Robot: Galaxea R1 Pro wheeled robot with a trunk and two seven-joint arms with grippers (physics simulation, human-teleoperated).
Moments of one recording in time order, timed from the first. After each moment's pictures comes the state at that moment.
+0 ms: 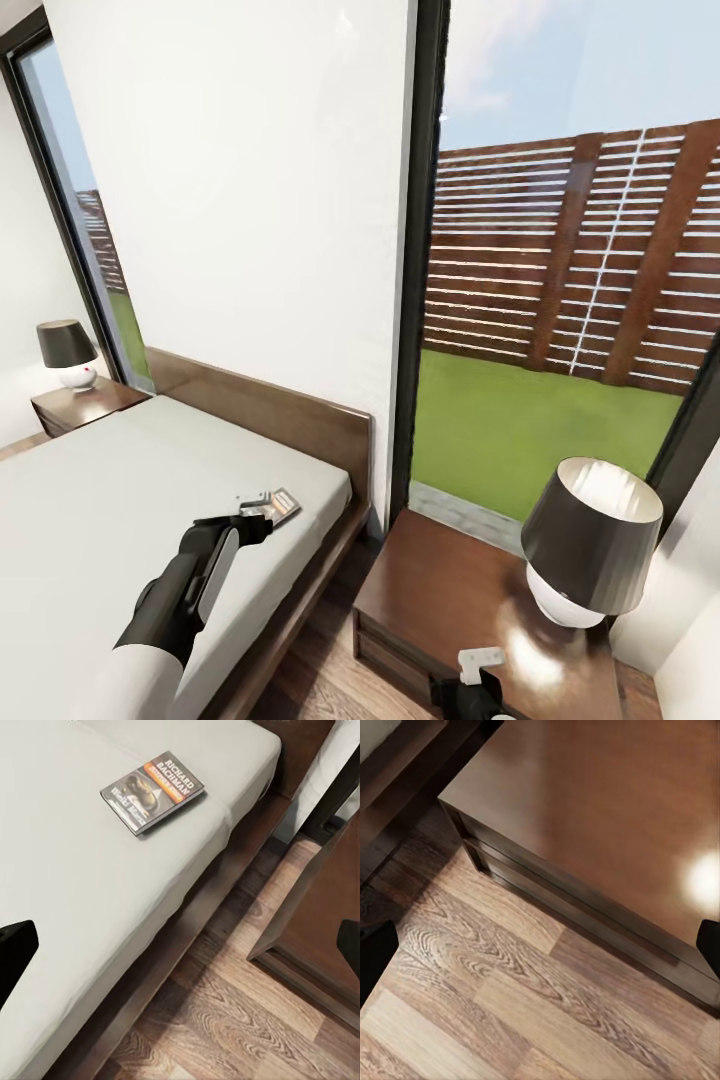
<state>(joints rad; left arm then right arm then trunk) -0.55 -0.05 0.03 -1.03 0.08 0.73 0.18 -0.53 0.08 0.04 0.04 0.03 -0.31 -0.04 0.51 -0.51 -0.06</state>
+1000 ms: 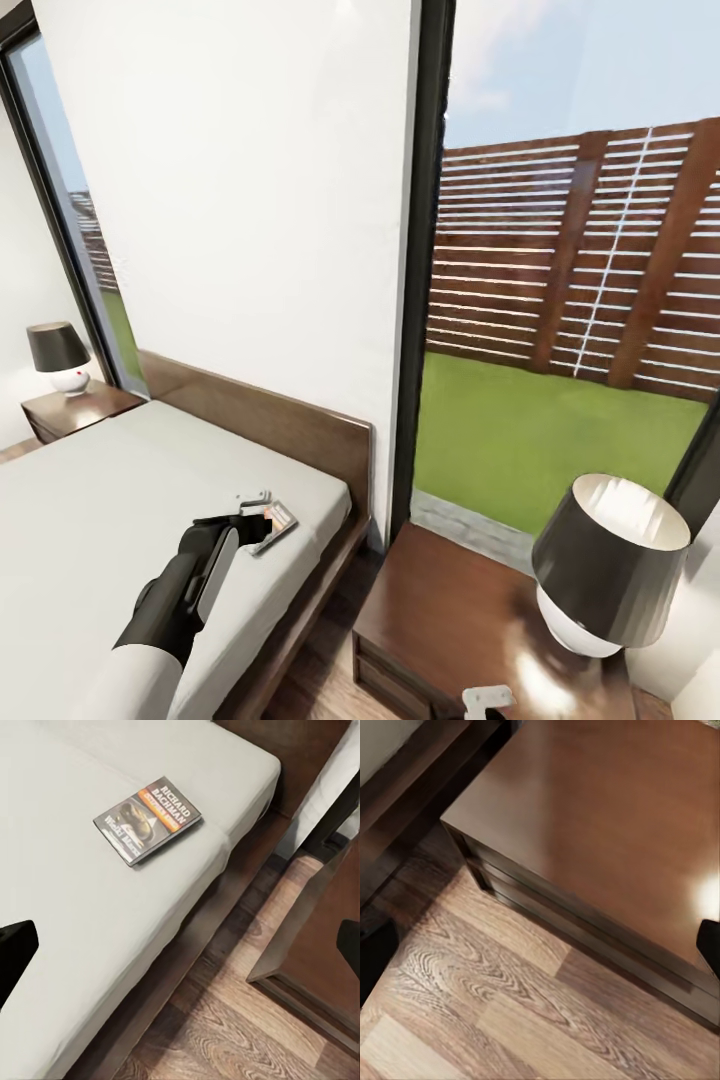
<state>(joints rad) -0.55 -0.05 0.02 -1.04 0.08 0.73 0.18 -0.44 0.08 0.04 0.04 0.03 -0.44 -0.04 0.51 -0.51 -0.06</state>
